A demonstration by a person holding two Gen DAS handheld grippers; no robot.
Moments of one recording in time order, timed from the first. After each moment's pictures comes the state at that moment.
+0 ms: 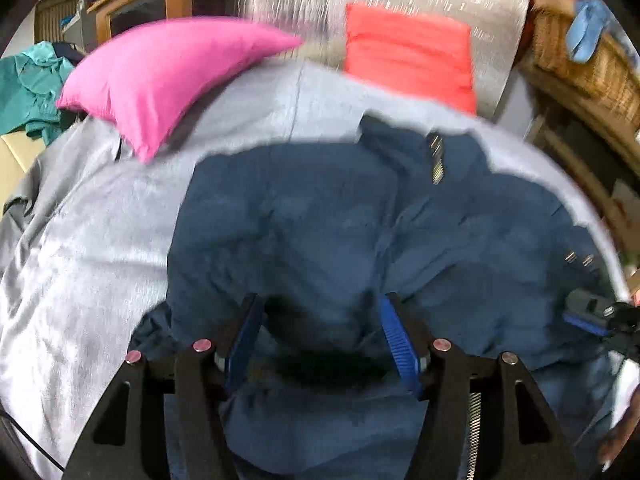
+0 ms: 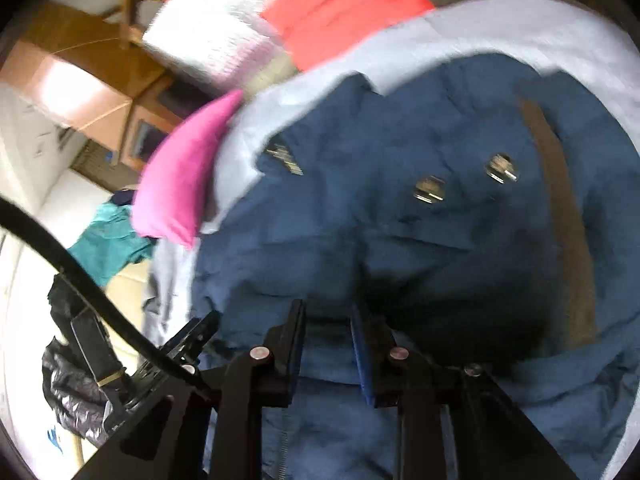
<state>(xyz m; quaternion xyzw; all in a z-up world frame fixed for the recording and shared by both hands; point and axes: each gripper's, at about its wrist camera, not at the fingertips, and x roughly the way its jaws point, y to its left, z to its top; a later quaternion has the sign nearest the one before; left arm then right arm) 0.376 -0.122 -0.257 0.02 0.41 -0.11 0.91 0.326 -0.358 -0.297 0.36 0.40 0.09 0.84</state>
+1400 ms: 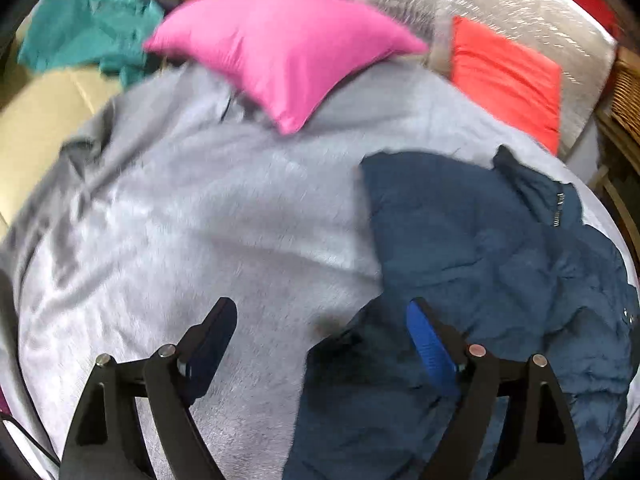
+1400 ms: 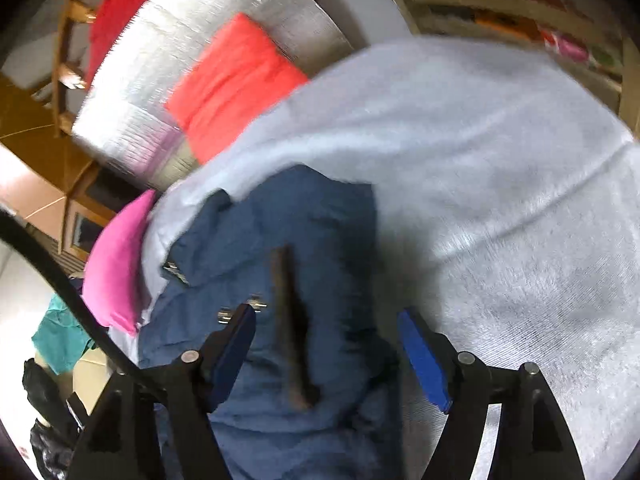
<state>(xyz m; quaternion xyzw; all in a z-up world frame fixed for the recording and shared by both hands) 0.422 0.004 -0.273 -0.04 0.47 0.01 0.88 0.262 -0.501 -0.299 0.41 0.39 -0.08 0.82</state>
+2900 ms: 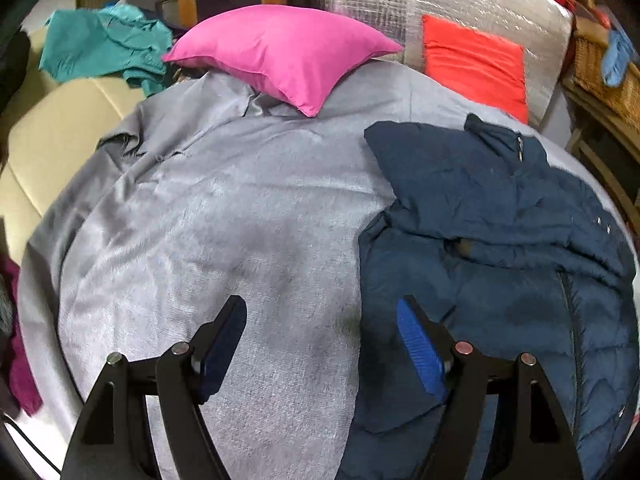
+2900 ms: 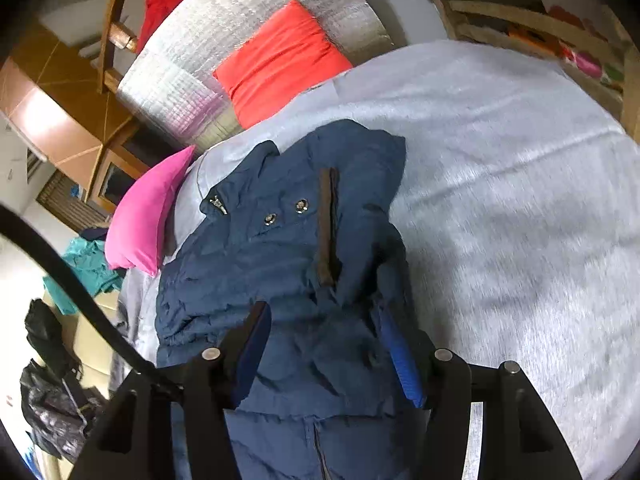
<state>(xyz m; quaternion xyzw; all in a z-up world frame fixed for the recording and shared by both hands) 0.317 0.039 -0.254 0.00 0.44 -0.02 0.90 0.178 -0.453 -0.271 0.37 0.38 -0.03 0.85</state>
